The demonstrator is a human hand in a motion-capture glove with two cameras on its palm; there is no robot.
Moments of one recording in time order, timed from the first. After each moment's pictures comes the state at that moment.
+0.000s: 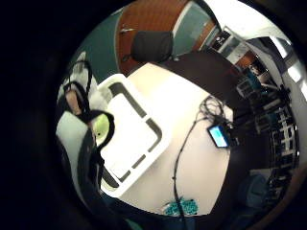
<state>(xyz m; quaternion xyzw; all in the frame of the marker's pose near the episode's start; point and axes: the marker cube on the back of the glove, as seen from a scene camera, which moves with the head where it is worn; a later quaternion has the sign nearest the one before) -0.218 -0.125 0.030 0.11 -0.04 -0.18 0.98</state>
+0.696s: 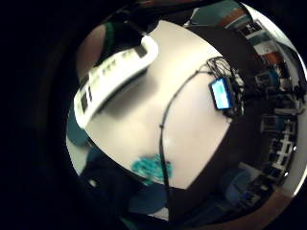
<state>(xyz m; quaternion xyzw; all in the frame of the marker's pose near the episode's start) -0.080 0.034 0.064 -0.11 0.01 -0.25 0.96</state>
